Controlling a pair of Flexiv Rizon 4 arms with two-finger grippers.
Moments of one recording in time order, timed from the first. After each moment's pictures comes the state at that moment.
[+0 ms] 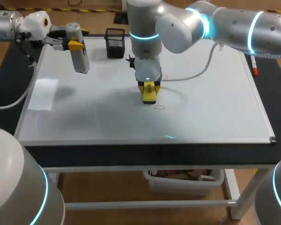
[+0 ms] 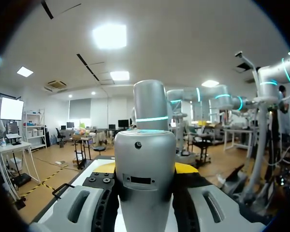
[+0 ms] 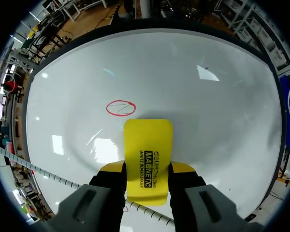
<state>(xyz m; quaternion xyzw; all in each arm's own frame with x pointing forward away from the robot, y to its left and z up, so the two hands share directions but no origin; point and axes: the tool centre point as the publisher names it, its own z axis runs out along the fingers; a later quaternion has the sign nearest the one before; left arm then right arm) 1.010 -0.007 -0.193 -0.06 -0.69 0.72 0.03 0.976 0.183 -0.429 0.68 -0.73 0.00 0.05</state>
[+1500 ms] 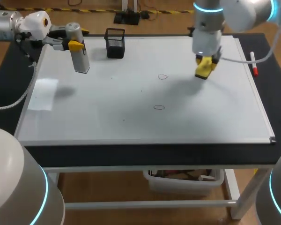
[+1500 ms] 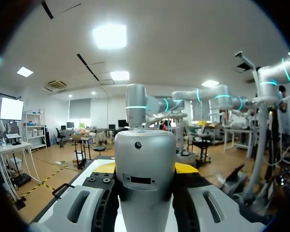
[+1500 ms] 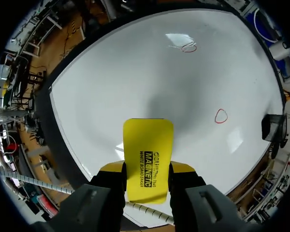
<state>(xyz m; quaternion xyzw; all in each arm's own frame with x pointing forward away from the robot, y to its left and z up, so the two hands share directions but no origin) 1.009 -0.007 -0.193 -0.06 -0.69 0.72 0.03 1.038 -0.046 -0.362 0.48 -0.88 0.04 0.02</state>
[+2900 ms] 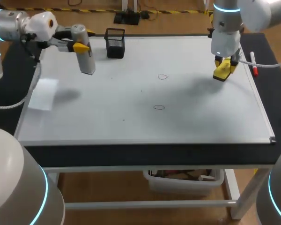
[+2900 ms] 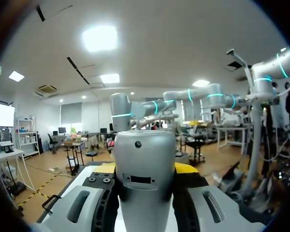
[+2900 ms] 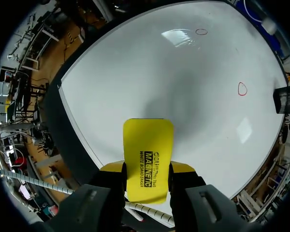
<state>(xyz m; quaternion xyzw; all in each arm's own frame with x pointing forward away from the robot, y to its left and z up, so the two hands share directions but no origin) 0.985 -0.039 -0.185 -0.10 -0.68 0.73 0.05 1.036 -0.112 -0.376 0.43 -0.90 0.04 0.05</state>
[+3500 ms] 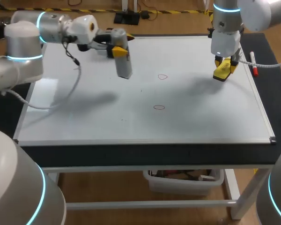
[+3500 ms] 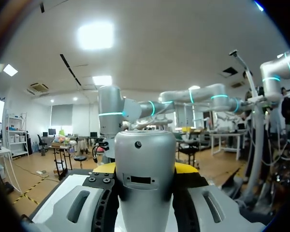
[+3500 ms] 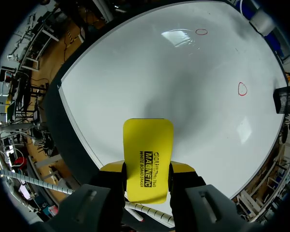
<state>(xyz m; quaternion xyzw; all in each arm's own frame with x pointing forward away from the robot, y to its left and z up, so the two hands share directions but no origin) 0.974 -0.165 -0.192 -0.12 -0.66 0.74 0.09 1.036 -0.112 -0.376 0.43 -0.90 0.04 0.05</state>
